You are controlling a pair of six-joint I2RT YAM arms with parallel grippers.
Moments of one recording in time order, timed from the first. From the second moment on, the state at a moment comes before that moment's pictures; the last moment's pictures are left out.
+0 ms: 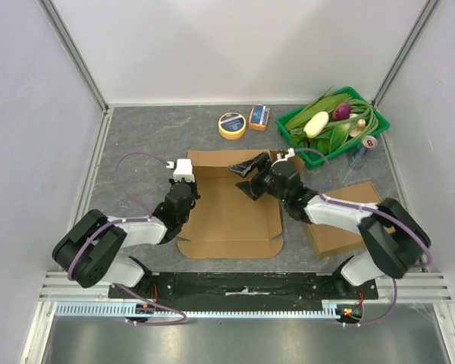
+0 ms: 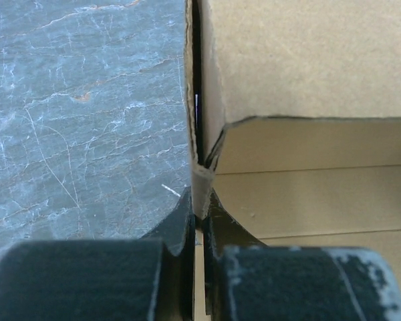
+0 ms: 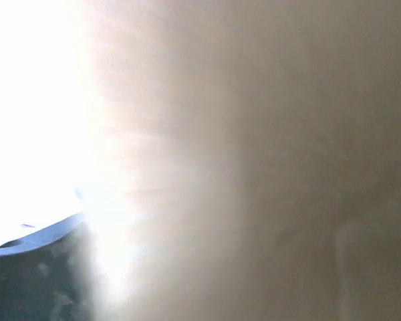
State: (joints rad) left arm -0.64 1.41 0.38 0.77 -0.57 -0.17; right arm 0.72 1.54 0.69 0.58 0.00 1.61
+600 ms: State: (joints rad) left arm -0.64 1.31 0.32 0.75 -0.57 -0.19; right arm 0.63 1.23 1.31 -0.52 0.15 0.42
